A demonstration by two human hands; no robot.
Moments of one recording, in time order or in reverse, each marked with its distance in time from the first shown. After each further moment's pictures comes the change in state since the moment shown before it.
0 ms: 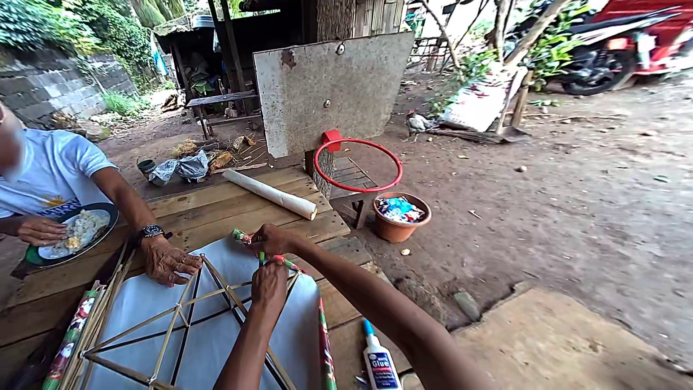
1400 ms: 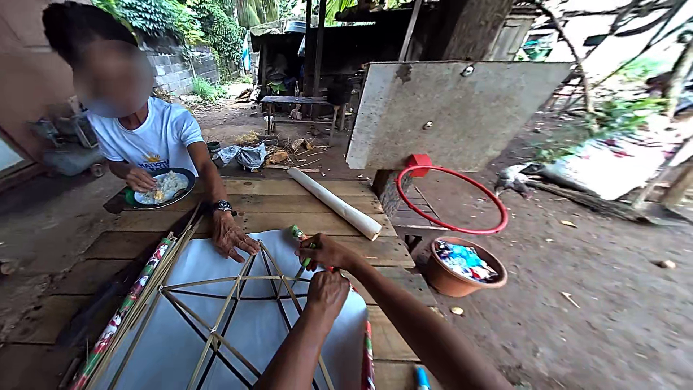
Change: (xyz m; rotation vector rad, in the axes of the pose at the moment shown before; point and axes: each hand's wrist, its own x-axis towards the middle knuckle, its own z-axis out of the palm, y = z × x) left_hand -0.012 0.000 -0.001 -0.125 0.116 0.075; right_hand 0.017 -0.006 0.022 0.147 -0.089 -0.037
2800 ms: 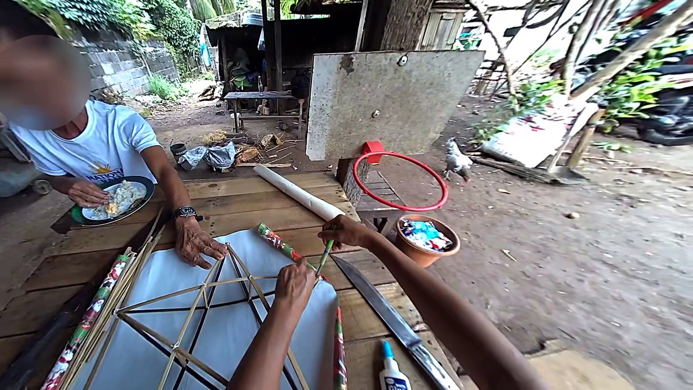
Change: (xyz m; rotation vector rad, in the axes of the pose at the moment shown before) left_hand 0.005 0.002 -0.006 0.087 -0.106 -0.007; right_hand -0.073 0.044 -0.085 -0.085 0.189 0.170
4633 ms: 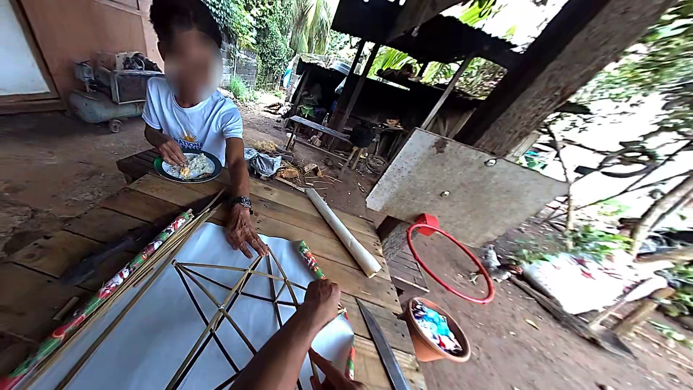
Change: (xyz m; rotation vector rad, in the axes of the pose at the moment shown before) left_hand 0.004 -0.032 -0.001 -0.419 0.051 0.060; right_hand -0.165 -0.060 0.213 -0.359 0.417 -0.338
